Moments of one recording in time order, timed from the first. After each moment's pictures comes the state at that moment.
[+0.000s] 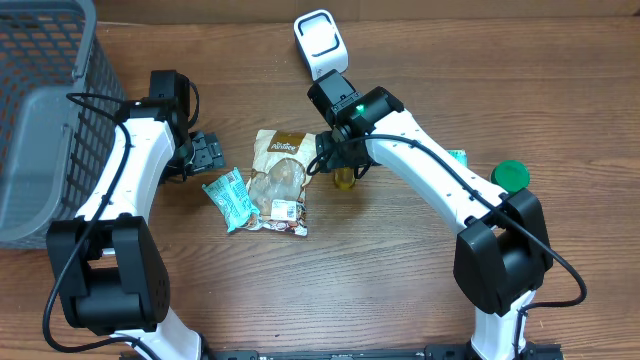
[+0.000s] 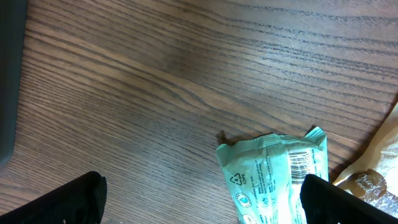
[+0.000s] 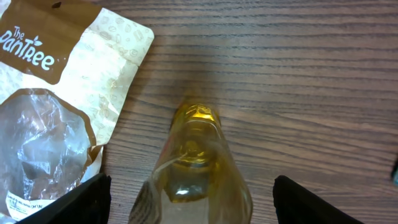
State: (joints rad) left arm 0.03 1.83 1.38 -0.98 -0.15 -0.33; right arm 0.60 2.01 1.72 -1.08 0.11 0.47
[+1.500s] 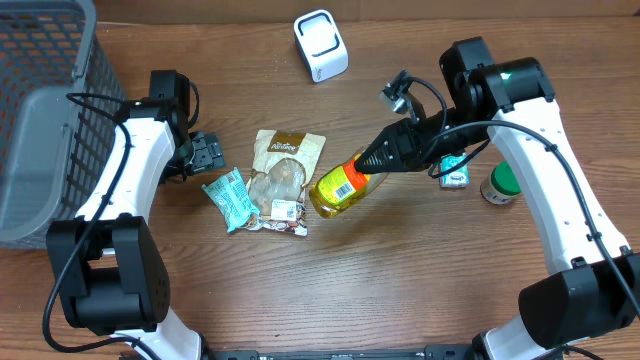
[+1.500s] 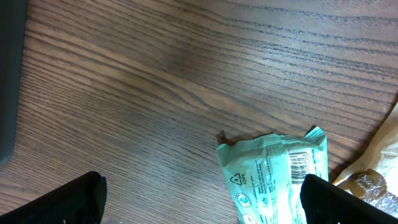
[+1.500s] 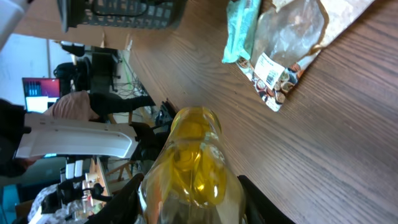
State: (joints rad) left arm 0.03 1.83 1.38 -0.98 -0.15 -0.33; right arm 0.23 1.74 1.72 -1.48 -0.97 -0.20
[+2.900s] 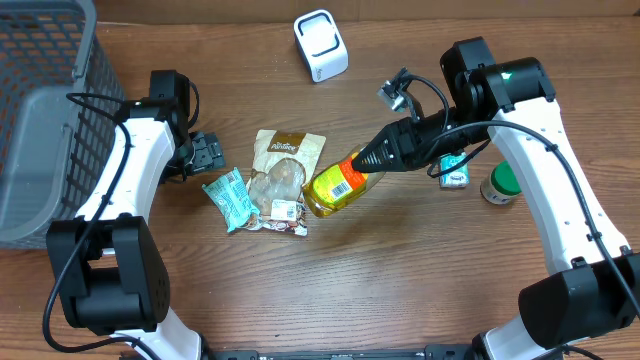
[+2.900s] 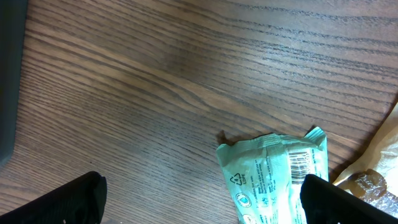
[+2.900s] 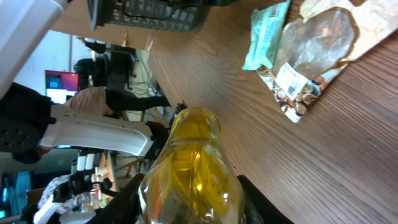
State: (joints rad) left arm 0.03 1.83 1.38 -0.98 -0.15 -0.33; right arm 0.23 1.74 1.72 -1.48 -1.05 -0.24
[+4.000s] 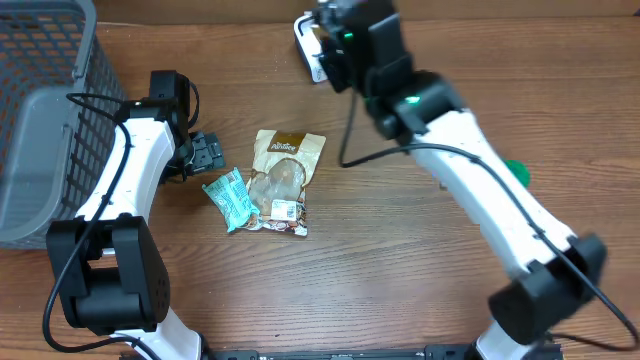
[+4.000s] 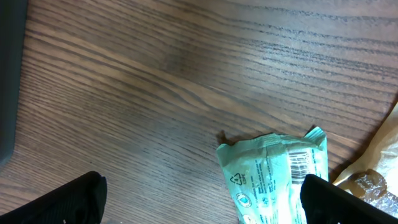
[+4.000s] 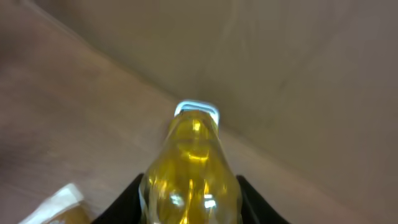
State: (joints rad) left arm 0.03 1.83 1.38 -0.98 -0.15 -0.33; right arm 0.54 1.80 1.78 -0.49 0.19 -0.20
